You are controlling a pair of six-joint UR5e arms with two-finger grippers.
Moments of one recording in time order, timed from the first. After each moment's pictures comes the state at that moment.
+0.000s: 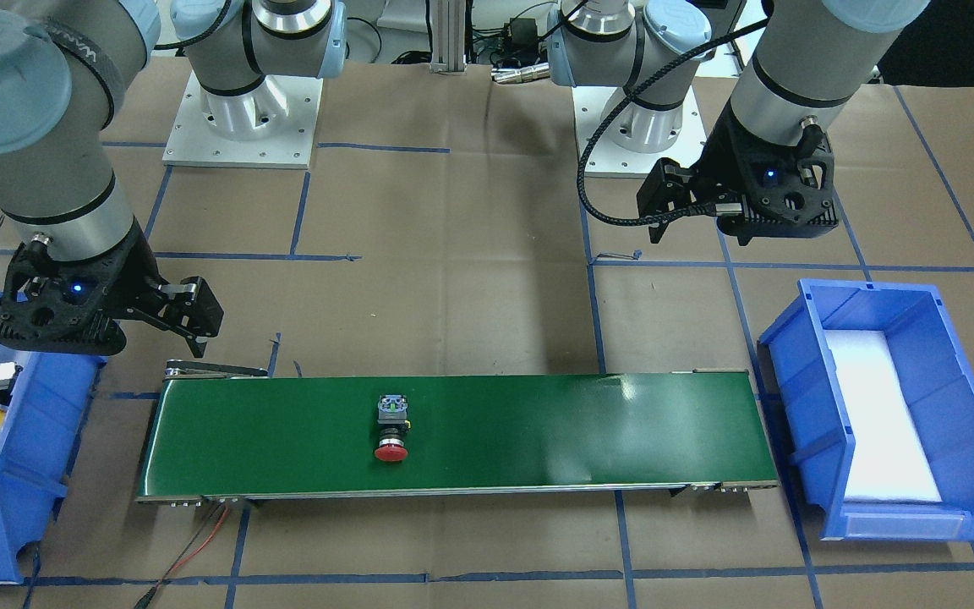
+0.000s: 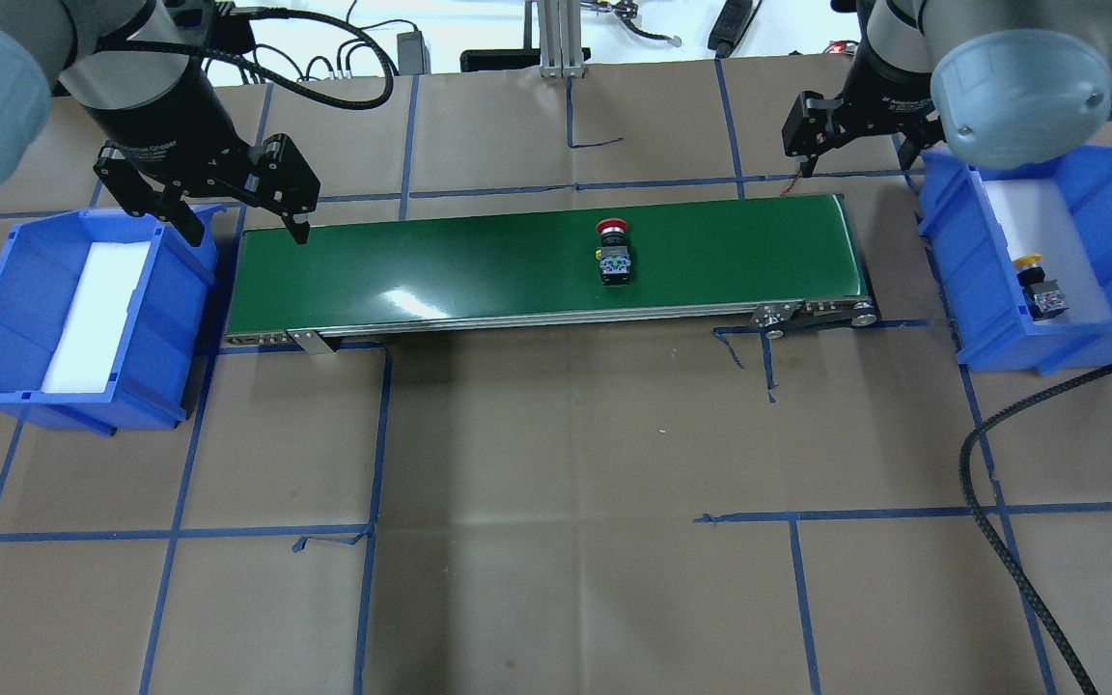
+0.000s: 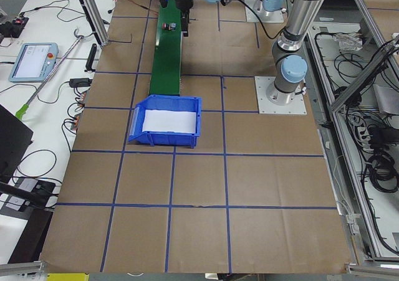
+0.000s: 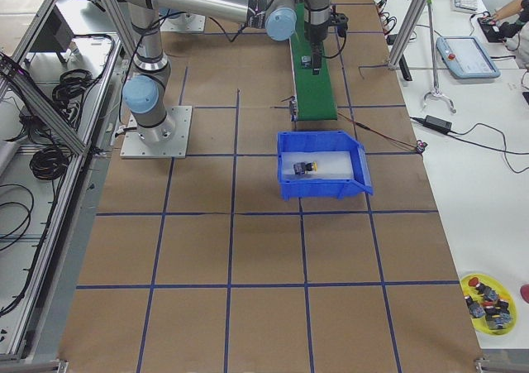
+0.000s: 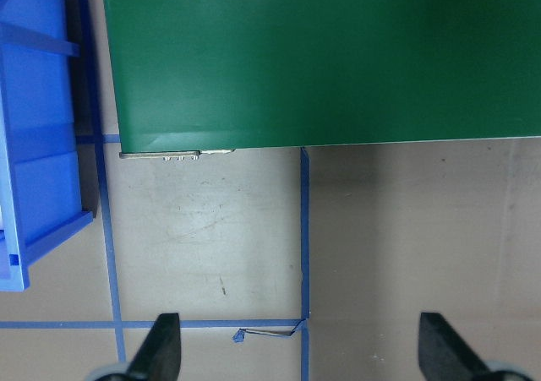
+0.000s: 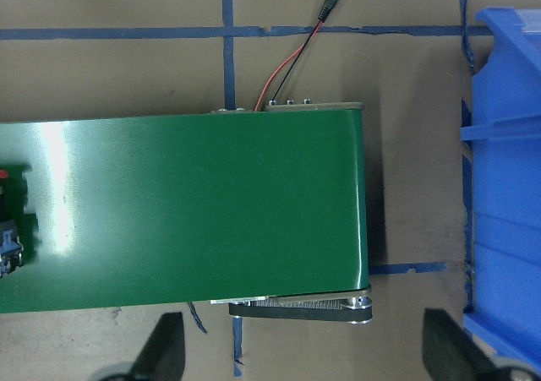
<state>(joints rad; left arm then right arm) -1.54 -1.62 -1.52 -1.62 1.59 0.05 1.53 -1.36 1.58 -1.90 -1.63 -0.02</state>
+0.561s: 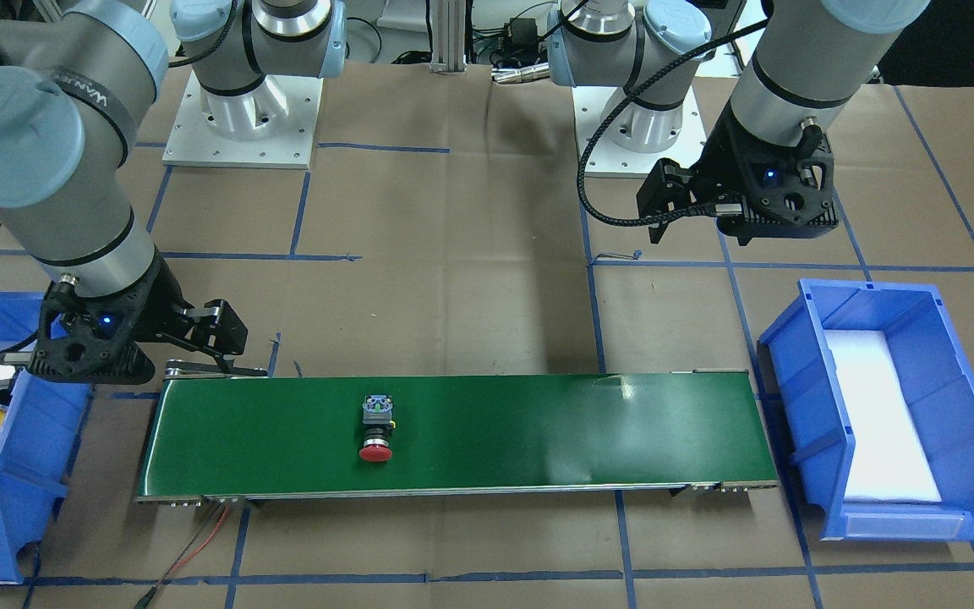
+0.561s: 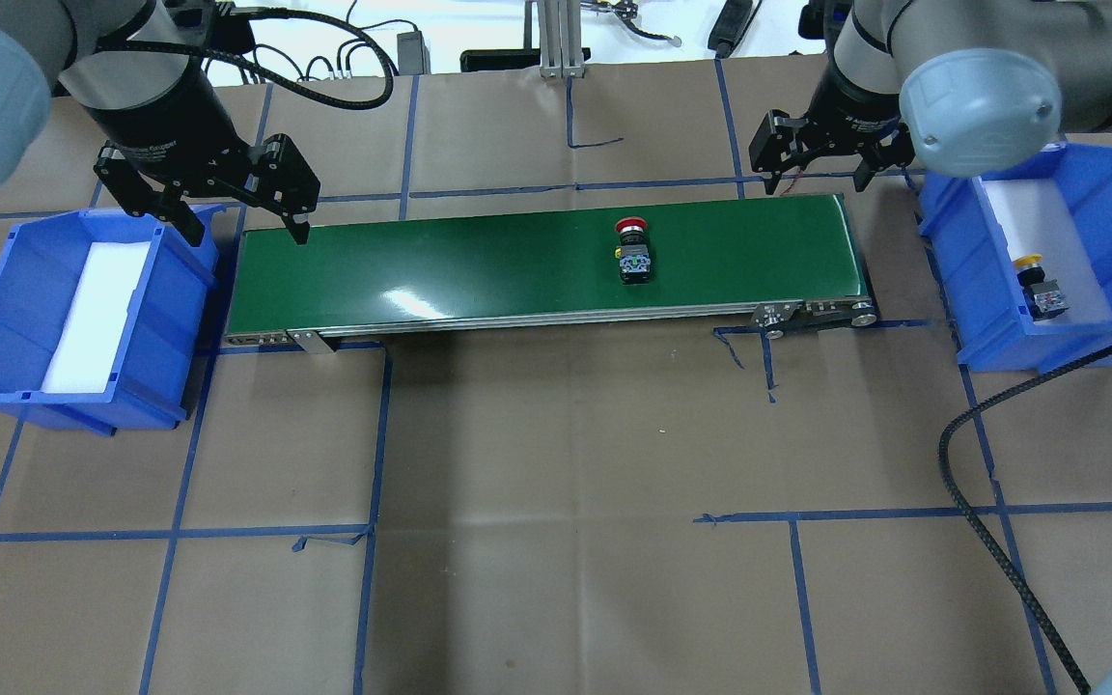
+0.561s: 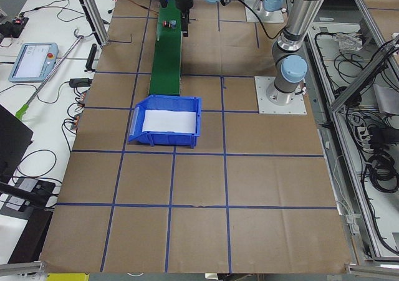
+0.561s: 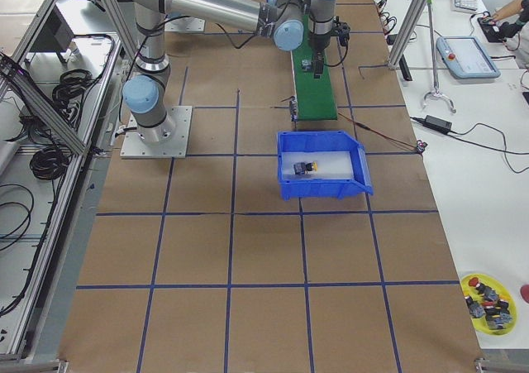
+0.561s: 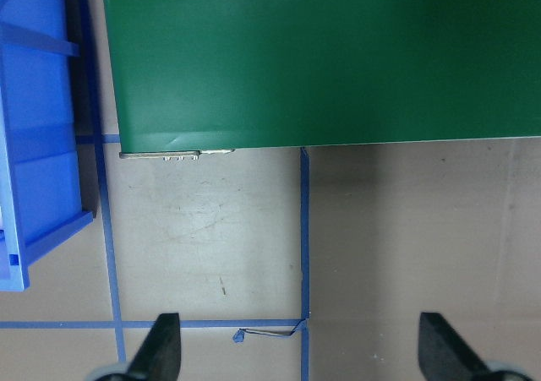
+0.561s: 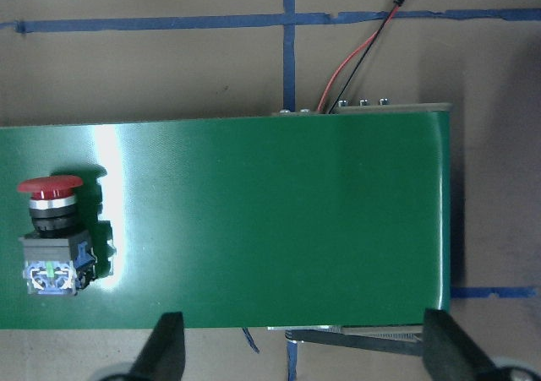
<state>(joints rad) -1.54 -1.62 -1.52 -1.62 1.59 0.05 1.54 -1.29 1.58 -1.93 -1.53 -0.02</state>
